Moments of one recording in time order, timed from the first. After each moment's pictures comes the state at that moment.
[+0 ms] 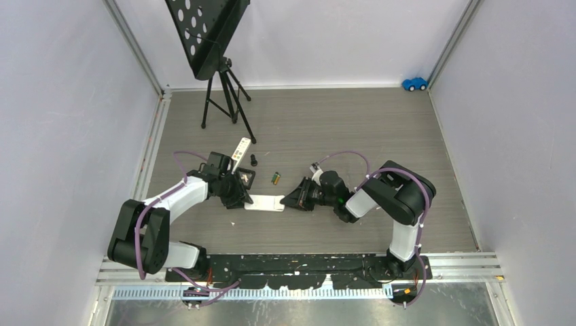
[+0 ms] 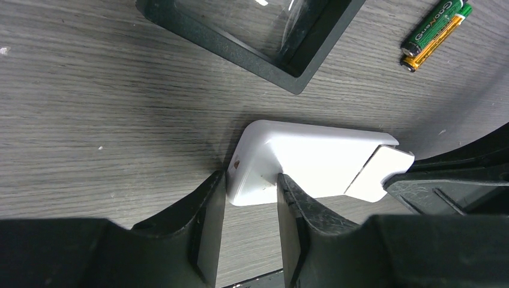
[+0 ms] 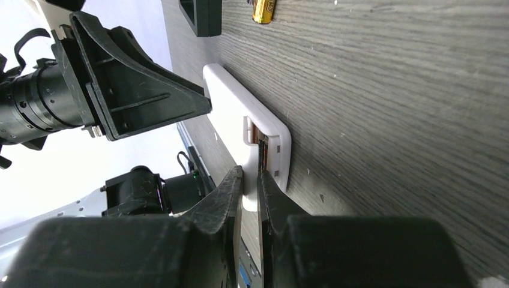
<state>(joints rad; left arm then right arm) -0.29 1.35 0.63 -0.43 0.25 -0.71 0.76 1.86 0.48 0.96 -0.40 1.22</state>
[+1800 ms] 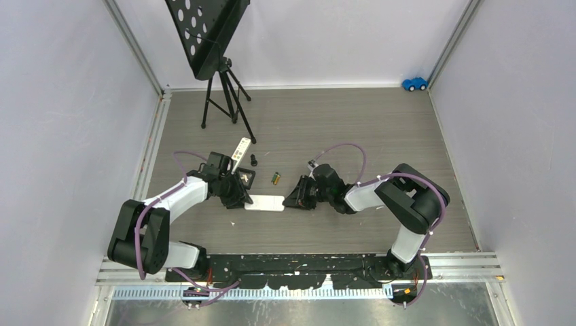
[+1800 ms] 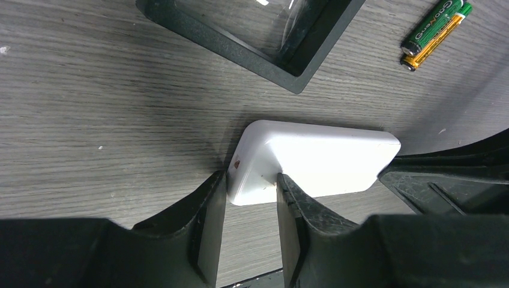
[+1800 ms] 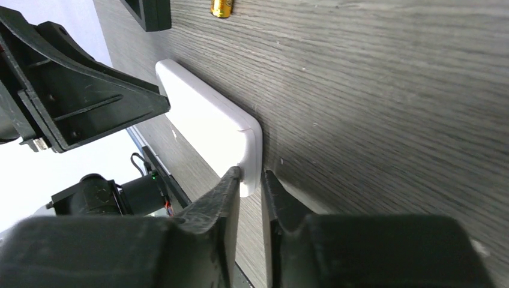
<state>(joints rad) -0.29 1.35 0.63 -0.43 0.25 -0.71 0.76 1.75 0.60 0.51 -0.35 1.08</state>
